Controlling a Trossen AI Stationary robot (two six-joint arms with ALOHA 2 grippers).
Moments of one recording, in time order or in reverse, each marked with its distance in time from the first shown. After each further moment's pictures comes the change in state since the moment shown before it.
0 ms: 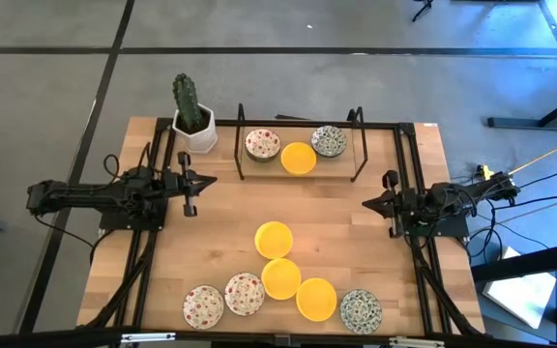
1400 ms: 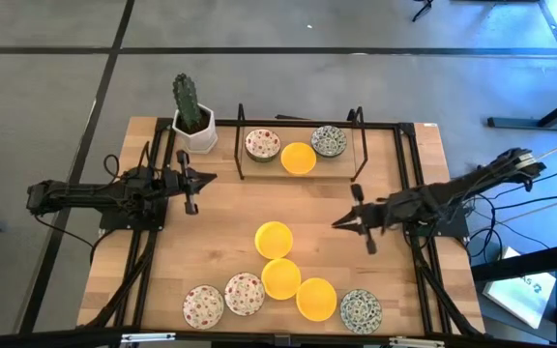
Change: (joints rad) left arm 0.000 0.000 0.000 -0.001 -0.057 -0.018; right arm 0.026 0.821 0.398 0.111 -0.131 0.053
